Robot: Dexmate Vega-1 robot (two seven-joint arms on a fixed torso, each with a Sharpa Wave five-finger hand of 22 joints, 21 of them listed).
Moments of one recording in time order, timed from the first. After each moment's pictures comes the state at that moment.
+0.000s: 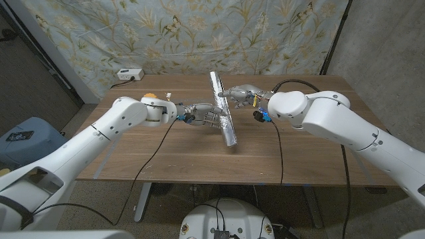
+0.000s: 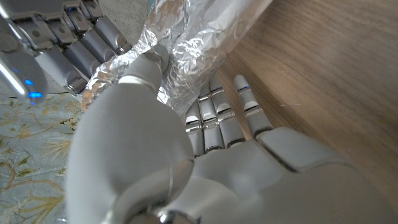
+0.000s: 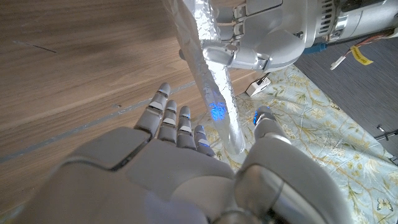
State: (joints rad) left arm 0.66 0.77 0.51 -1.90 -1.08 0.78 0.02; left_hand 1.24 0.00 0.41 -0.22 0.45 0.75 0.14 0.43 0.40 0.63 0.06 0.65 0.66 0.65 0.00 0.33 0.41 0.42 0.19 0.41 0.22; right arm -0.61 -0.82 -0.69 -2.40 0.46 -0.99 -0.16; right_hand 0.43 0.10 0.37 -0.14 0.19 -0.05 0.12 0.18 0.20 0.11 0.22 0.27 0.27 0.12 0.21 0.22 0.24 0.31 0.17 0.19 0.17
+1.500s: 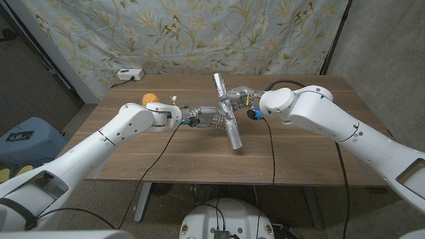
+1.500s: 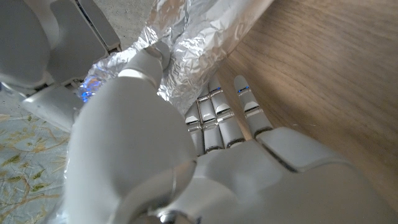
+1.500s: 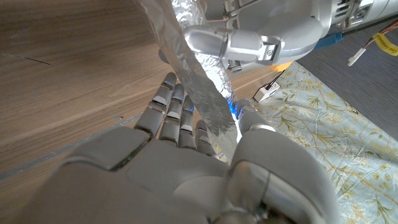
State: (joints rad) left arm 0.67 0.75 0.55 -1.89 -1.01 0.70 -0.06; left_hand 1.29 -0.03 0.41 -0.18 0.48 0.74 0.13 0.48 0.40 0.60 0.04 0.68 0.66 0.65 -0.02 0.33 0.43 0.41 0.19 0.43 0.23; right arm -0.53 -0.73 -0.75 -2.30 0.48 -1.03 -0.17; right_hand 0.62 0.20 0.49 -0.09 0.18 0.06 0.12 0.21 0.25 0.14 0.20 0.62 0.60 0.32 0.09 0.38 0.51 0.49 0.07 0.22 0.18
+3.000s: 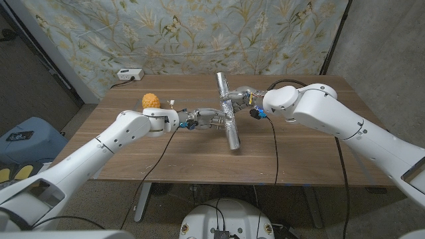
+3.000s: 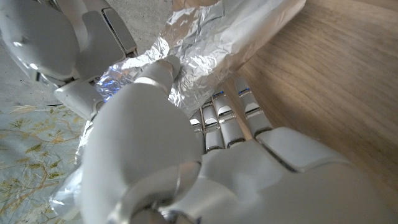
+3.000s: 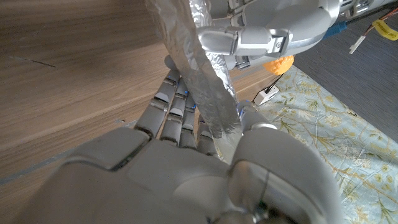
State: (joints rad) left arm 0.74 0.76 0.52 -1.88 -1.04 0.61 -0.11; left_hand 1.29 0.10 0.37 -0.13 0.51 0.58 0.12 0.31 0.40 0.44 0.09 0.58 0.70 0.56 0.07 0.25 0.40 0.35 0.21 0.46 0.22; right arm -0.53 -0.77 -0.73 -2.29 0.50 -1.01 -0.12; right_hand 0.66 0.20 0.52 -0.07 0.18 0.17 0.14 0.23 0.26 0.18 0.17 0.73 0.66 0.39 0.07 0.41 0.55 0.60 0.07 0.25 0.17
